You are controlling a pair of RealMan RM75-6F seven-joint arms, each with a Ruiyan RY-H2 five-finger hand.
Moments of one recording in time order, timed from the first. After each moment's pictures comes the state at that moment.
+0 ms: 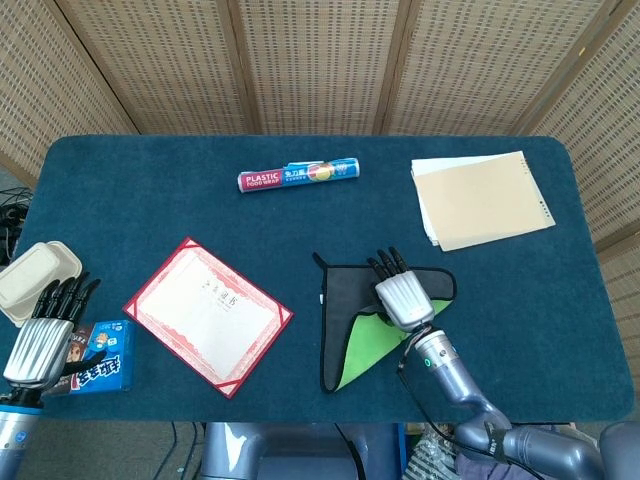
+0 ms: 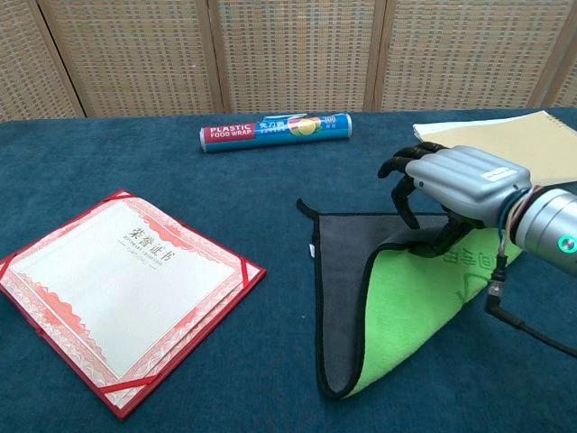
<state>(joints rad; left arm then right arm) -0.14 -1.17 -0.01 -1.66 1.53 1.42 0.16 0.59 -1.67 0.20 -1.37 -1.36 1.02 -0.49</state>
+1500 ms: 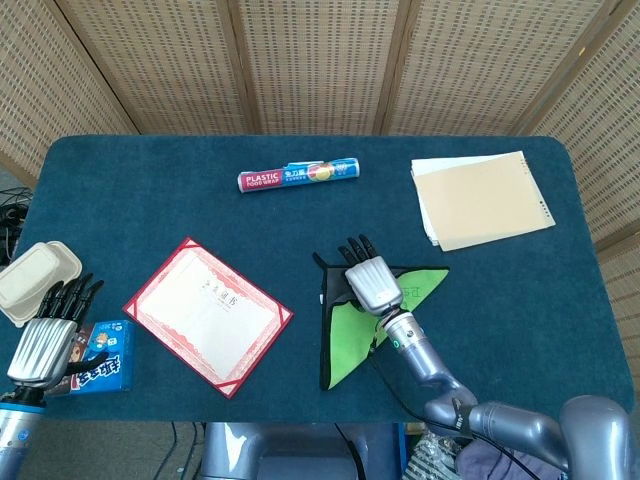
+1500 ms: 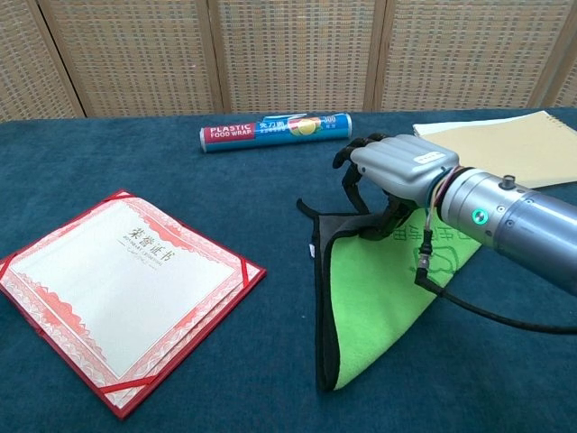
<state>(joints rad) -0.15 -1.17 -0.01 -1.65 1.52 1.40 0.15 0.75 -1.77 0.25 -1.27 -1.22 0.96 -0.53</state>
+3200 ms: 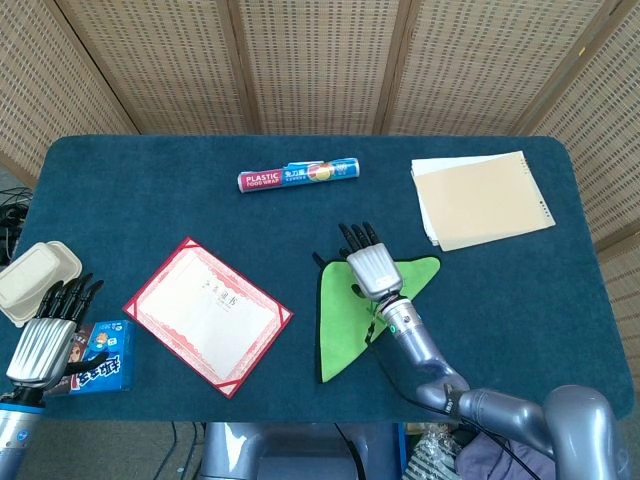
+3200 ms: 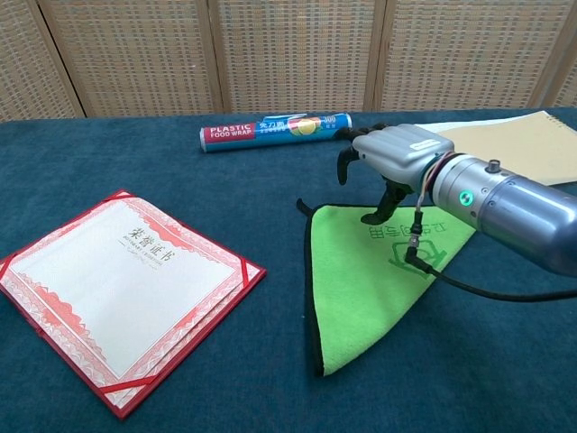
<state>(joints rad) -0.15 -1.17 0.00 -1.65 1.52 1.41 0.14 0.82 -1.79 0.26 -1.19 -1.13 0.96 -0.53</state>
